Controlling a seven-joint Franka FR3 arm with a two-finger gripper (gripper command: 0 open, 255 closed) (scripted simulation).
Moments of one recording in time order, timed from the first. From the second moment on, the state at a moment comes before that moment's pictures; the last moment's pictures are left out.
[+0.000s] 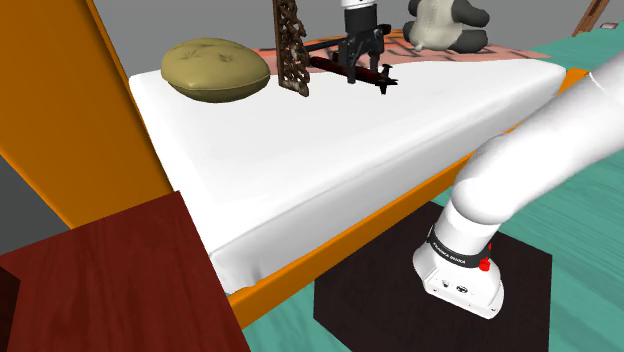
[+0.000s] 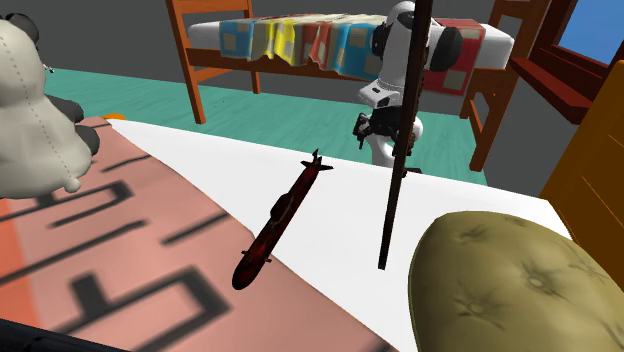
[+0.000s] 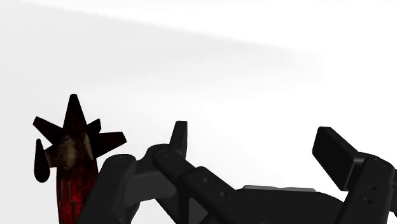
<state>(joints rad) -0.09 -0.43 -0.09 -2.11 -0.14 1.54 0.02</state>
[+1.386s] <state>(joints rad) -0.25 0.34 -0.26 -1.31 -0.11 1.50 -0.17</state>
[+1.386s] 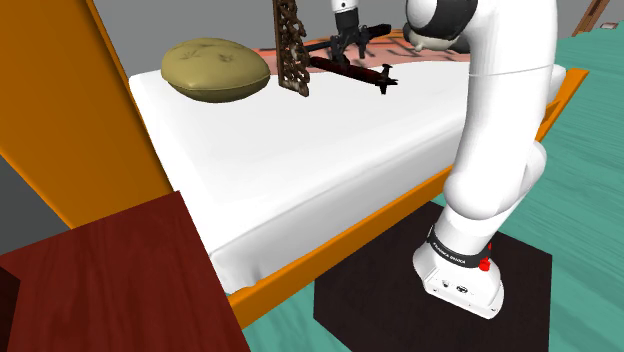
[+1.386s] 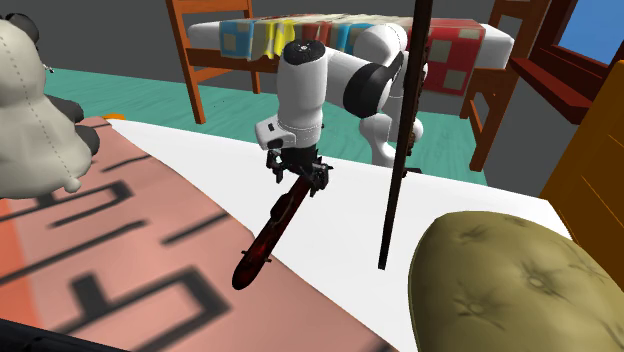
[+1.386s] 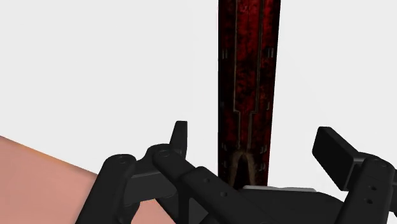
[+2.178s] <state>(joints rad) -0.26 0.35 -0.26 -1.39 -0.11 1.59 -0.16</state>
